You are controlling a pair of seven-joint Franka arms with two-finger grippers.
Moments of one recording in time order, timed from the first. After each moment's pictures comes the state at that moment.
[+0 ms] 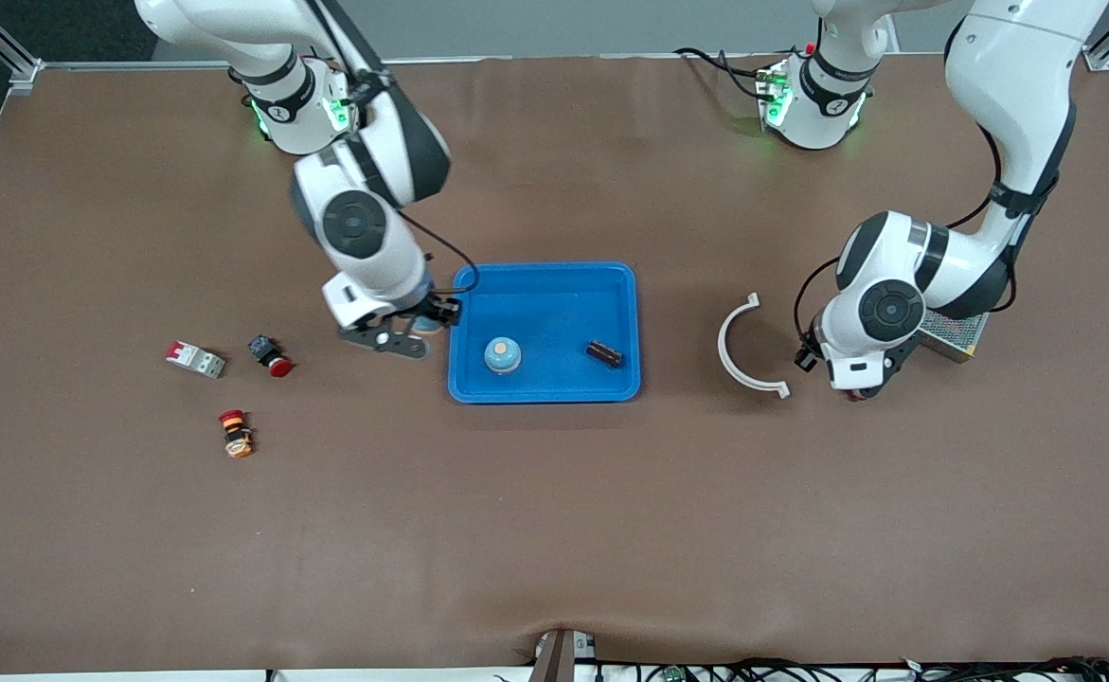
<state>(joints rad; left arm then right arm) 0.15 0.44 -0.39 -2.08 0.29 2.19 -1.28 0.60 0.29 -0.11 -1.91 0.09 2.10 0.64</state>
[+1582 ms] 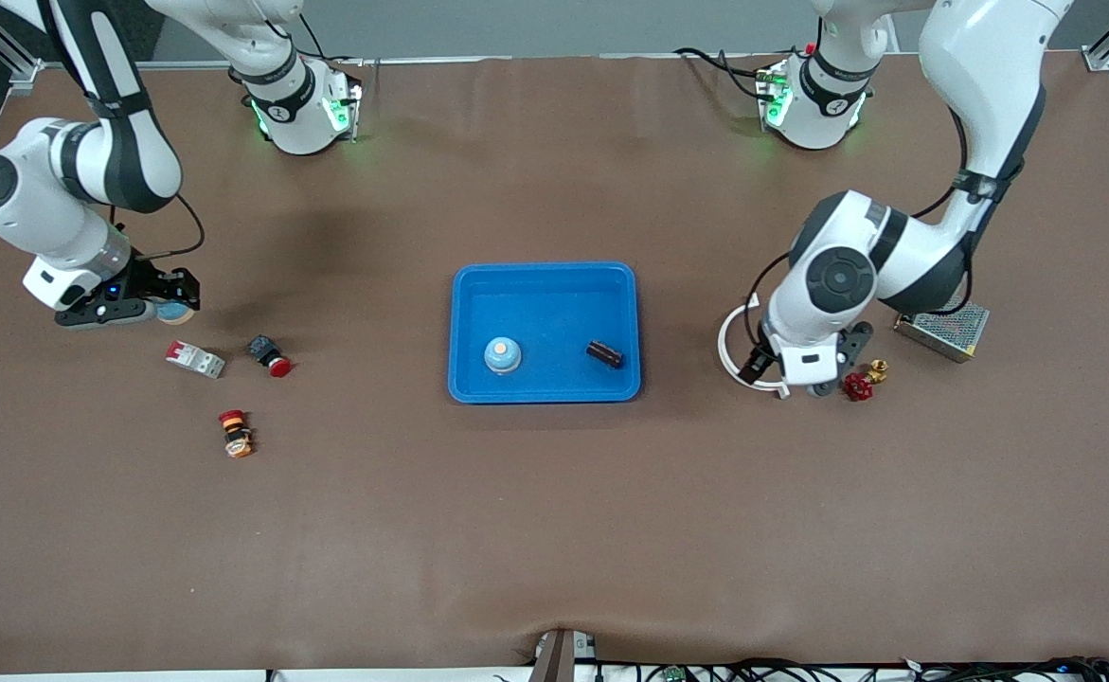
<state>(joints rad) 0.10 0.41 -0.55 -1.95 0.29 2.17 -1.50 -0.12 0.01 -0.11 -2.53 -0.03 2.58 -0.36</state>
